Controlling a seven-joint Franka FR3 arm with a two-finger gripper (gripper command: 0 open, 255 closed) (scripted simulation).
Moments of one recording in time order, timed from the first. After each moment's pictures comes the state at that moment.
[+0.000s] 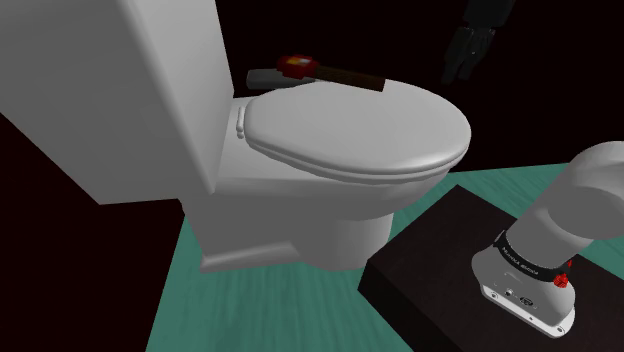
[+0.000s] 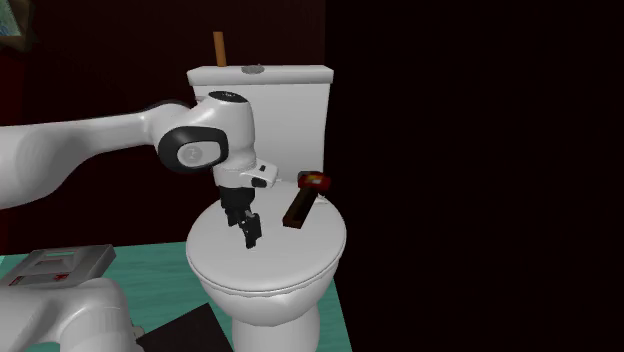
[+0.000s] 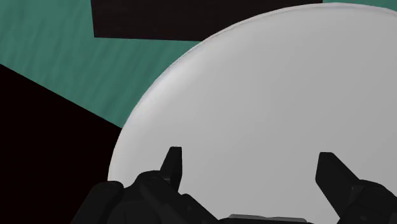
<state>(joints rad) -0.02 -0.78 -0.05 -2.39 0.08 1.62 -0.09</state>
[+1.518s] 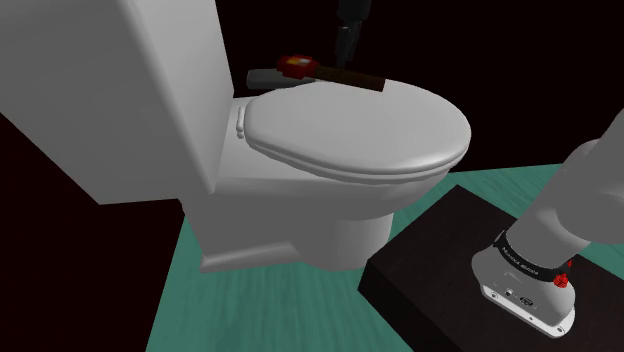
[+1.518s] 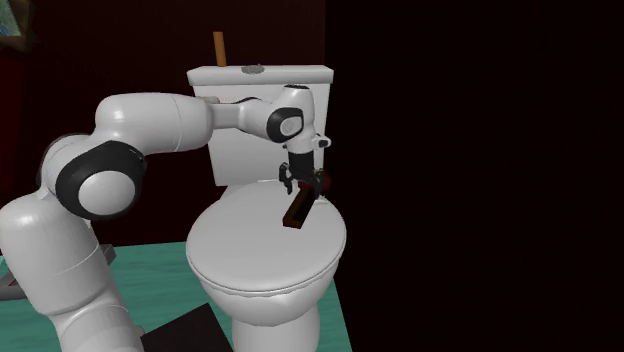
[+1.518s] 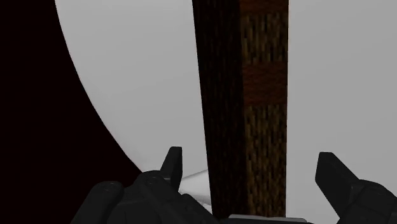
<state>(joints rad) 0.13 -0.01 0.03 -1.77 0.02 1.82 -0.38</state>
